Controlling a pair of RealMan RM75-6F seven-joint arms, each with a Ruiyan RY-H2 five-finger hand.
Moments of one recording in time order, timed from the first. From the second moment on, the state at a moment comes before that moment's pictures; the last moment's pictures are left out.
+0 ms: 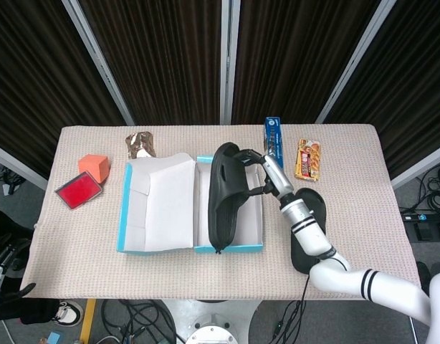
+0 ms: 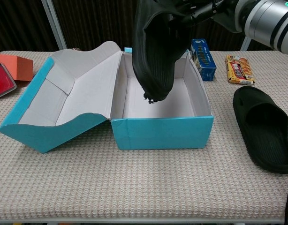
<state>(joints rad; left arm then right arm) 0.04 -1.23 0.08 -1.14 1.66 1.65 -0.38 0.82 -1.53 0.37 -1.45 -1.12 0.90 0.61</state>
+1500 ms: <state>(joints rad) 0.03 -1.25 0.07 -1.05 1.62 1.60 -0.44 1.10 -1.92 0.36 -0.73 -1.35 0.65 1.08</state>
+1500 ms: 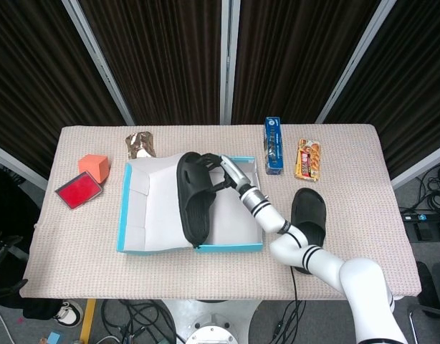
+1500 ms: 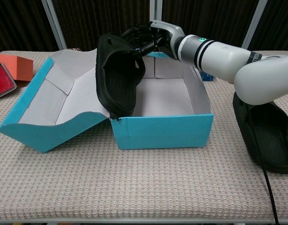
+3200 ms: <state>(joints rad) 0.02 -1.26 0.07 -1.04 1.62 1.58 -0.44 1.11 -1.98 0.16 -0.52 -1.49 0.67 1.08</state>
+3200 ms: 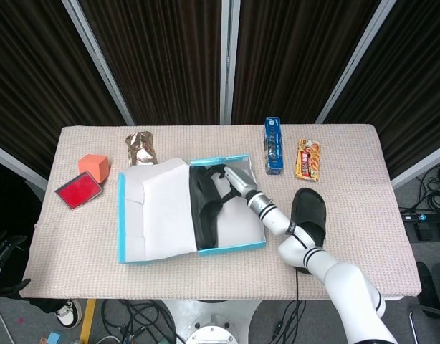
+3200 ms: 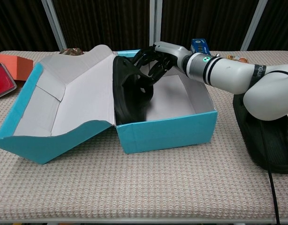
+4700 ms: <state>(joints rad) 0.01 -1.22 0.09 -1.15 1.68 1.62 -0.38 0.75 -1.07 0.16 -1.50 -1.28 0.86 0.66</state>
